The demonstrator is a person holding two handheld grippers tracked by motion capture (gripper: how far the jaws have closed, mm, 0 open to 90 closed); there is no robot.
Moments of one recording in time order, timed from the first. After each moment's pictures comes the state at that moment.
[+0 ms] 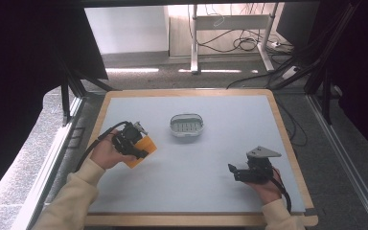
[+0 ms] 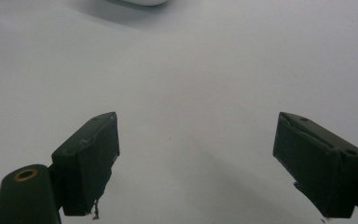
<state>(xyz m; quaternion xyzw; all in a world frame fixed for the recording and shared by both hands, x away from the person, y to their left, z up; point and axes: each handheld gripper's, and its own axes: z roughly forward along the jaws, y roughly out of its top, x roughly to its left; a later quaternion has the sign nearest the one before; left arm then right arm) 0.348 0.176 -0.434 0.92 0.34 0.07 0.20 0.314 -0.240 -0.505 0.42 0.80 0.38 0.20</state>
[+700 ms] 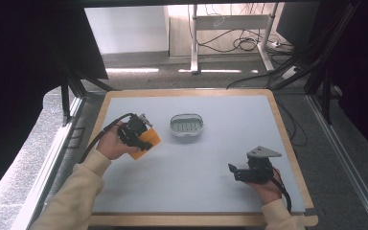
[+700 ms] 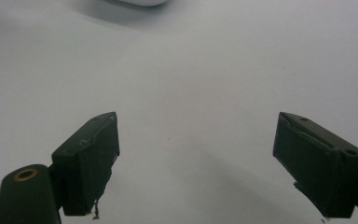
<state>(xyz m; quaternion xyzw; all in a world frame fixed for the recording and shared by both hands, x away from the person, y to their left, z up) 0.372 0.164 -0.425 0.92 0.33 0.08 0.20 0.314 -0.241 -0.505 0.42 0.80 0.38 0.20</state>
